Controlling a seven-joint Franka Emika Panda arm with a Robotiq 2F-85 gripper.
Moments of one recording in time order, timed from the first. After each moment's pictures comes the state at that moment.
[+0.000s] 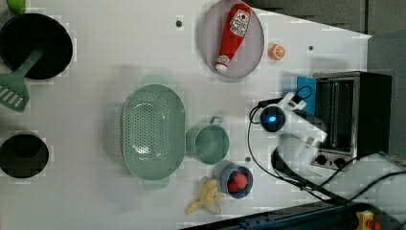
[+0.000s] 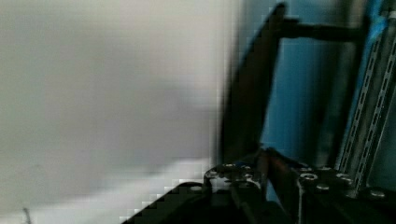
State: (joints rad) arm 0.28 0.63 -0.17 -2.21 -1.11 0.66 0.17
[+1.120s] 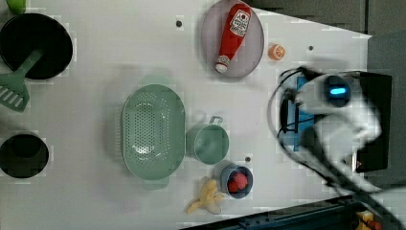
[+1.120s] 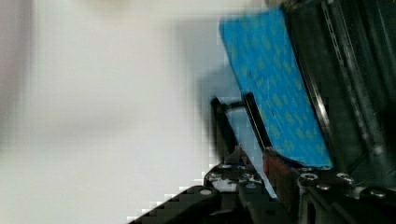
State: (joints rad) arm 0.31 0.30 -0.19 -2.14 -0.67 0.63 0.26
